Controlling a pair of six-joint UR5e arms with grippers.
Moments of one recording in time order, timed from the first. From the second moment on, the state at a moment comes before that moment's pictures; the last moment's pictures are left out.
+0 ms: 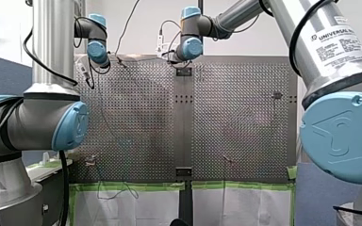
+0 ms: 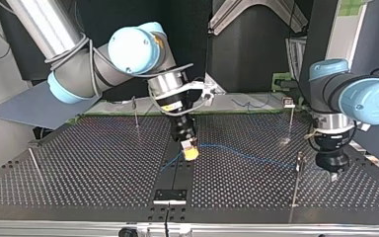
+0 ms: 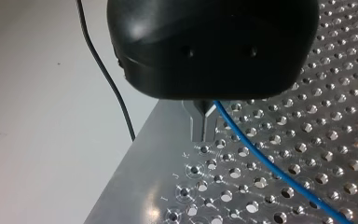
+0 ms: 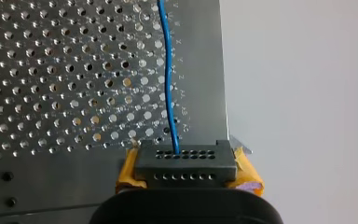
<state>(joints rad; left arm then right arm) 0.12 -1.60 -1.62 -3.00 -1.67 -2.02 2.39 -1.14 1.15 -0.14 1.63 1.62</state>
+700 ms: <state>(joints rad) 0.12 -1.67 -1.58 -2.98 -1.64 -2.01 2.33 -1.06 1.08 -0.16 1.60 1.63</state>
